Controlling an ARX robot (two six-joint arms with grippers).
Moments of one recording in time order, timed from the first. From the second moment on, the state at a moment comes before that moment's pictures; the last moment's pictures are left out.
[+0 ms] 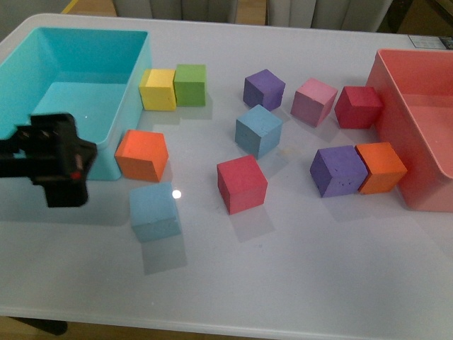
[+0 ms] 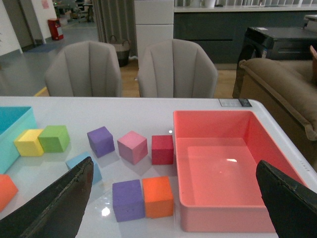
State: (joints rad) left arm -0.33 1.52 0.37 0.51 -0.08 -0.29; right arm 0.00 0.00 0.02 0.00 0.00 -0.01
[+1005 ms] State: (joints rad) left arm -0.43 2.01 0.68 0.45 -0.18 -0.46; right arm 0.00 0.00 0.02 0.00 0.00 -0.01
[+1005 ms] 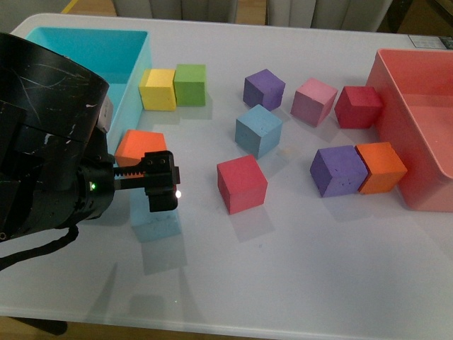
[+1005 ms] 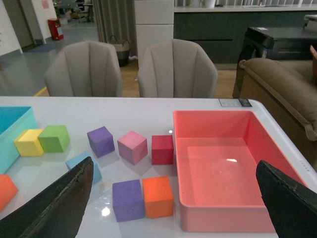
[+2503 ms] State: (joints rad) left arm -0.49 2.23 0.84 0.36 -0.22 -0.50; right arm 0.00 0.00 0.02 0.00 0.00 -0.01
